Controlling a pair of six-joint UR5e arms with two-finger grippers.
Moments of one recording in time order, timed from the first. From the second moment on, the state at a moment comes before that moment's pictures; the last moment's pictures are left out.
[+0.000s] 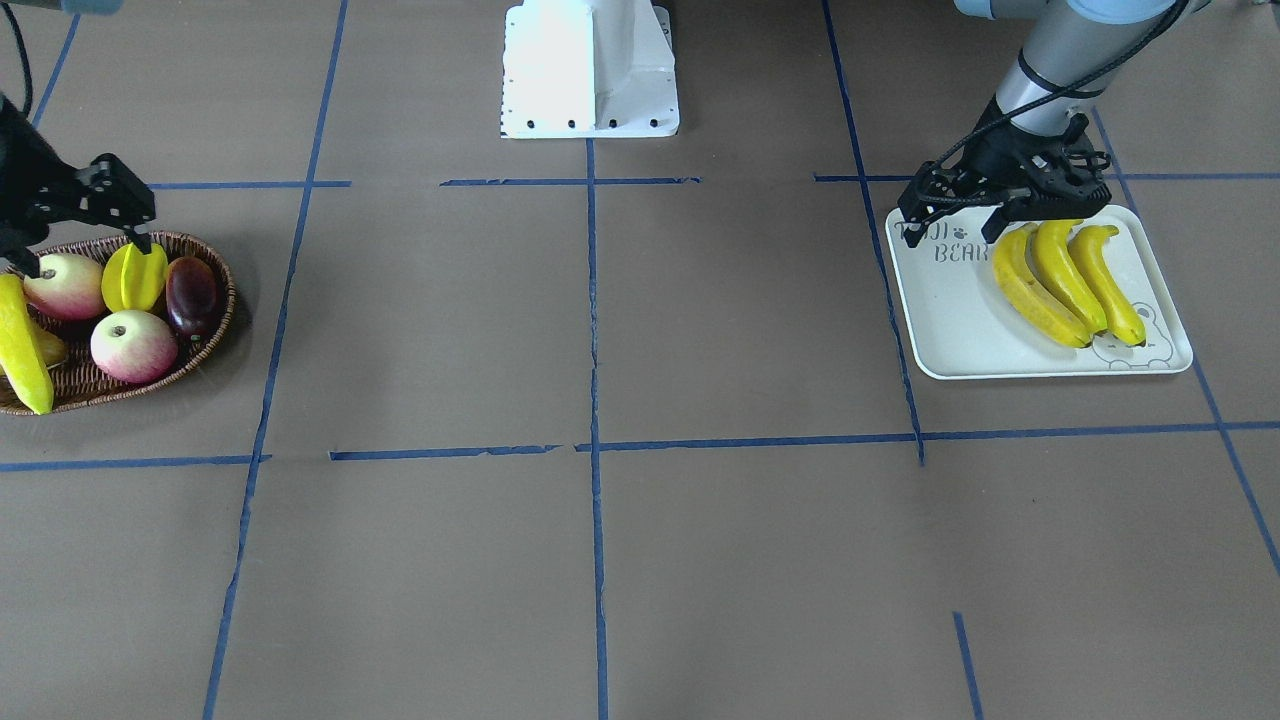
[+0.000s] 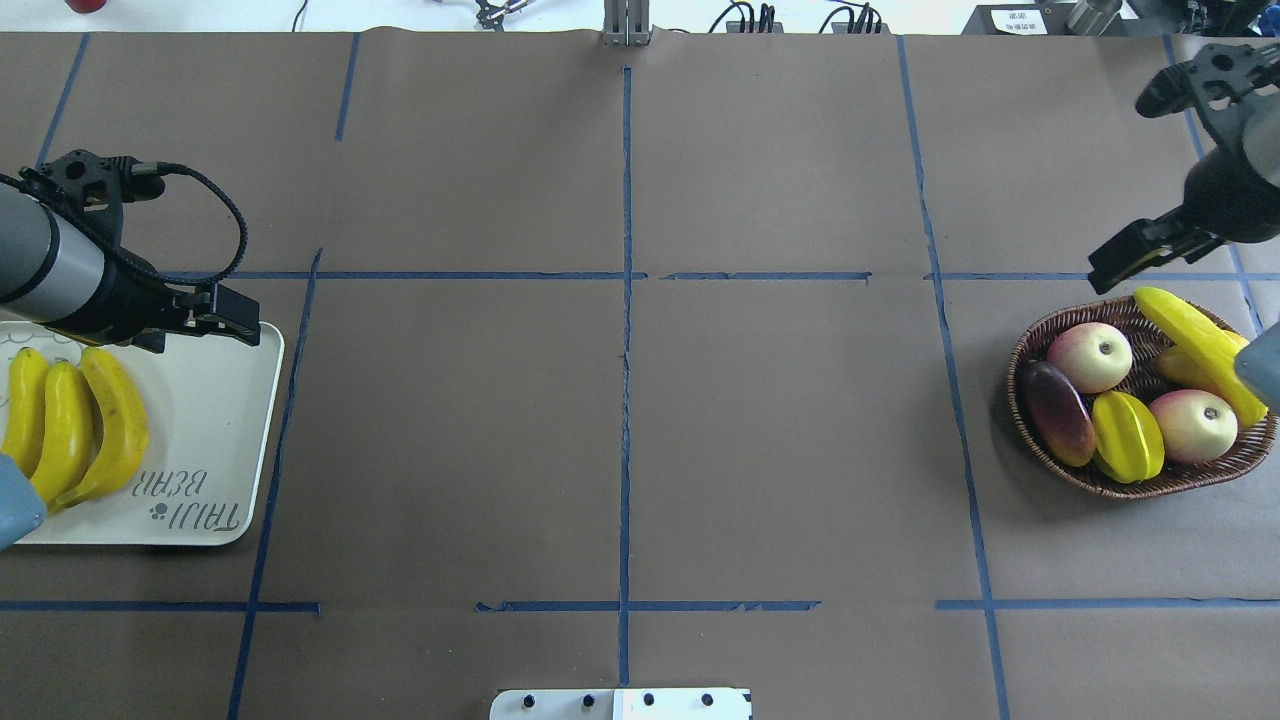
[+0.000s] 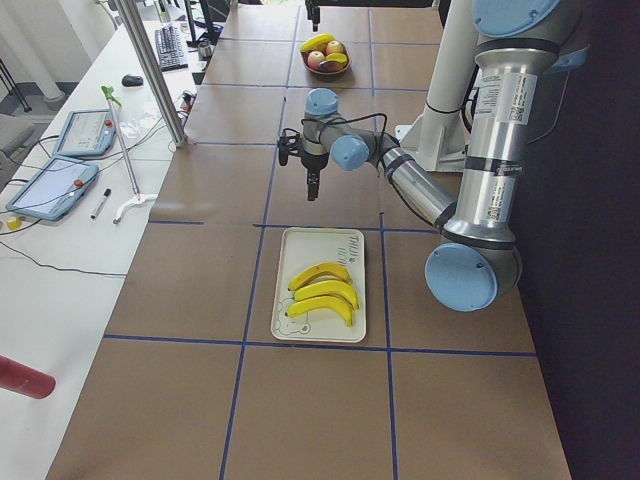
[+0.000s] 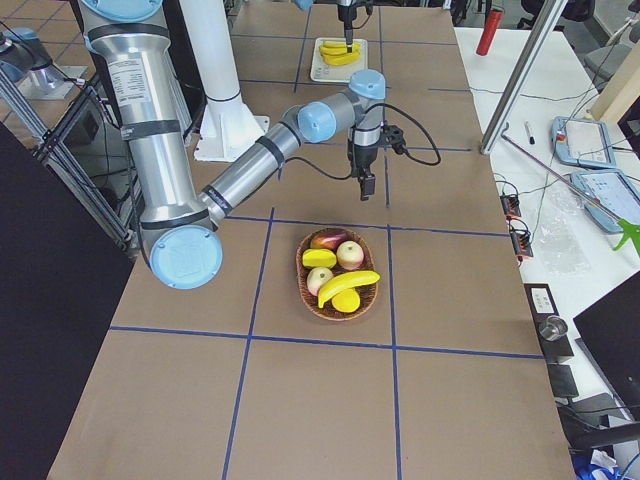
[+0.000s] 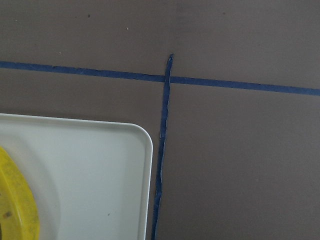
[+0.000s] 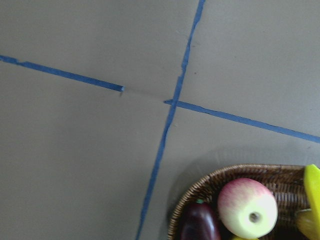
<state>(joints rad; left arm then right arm) -0.84 -1.68 -2.10 -1.66 -2.05 -1.05 1.11 -1.44 2.11 -1.85 2.18 0.27</state>
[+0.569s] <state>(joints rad) -0.84 -1.69 -2.09 -1.66 -2.05 -1.05 1.16 -1.64 1.98 -1.55 2.15 0.10</state>
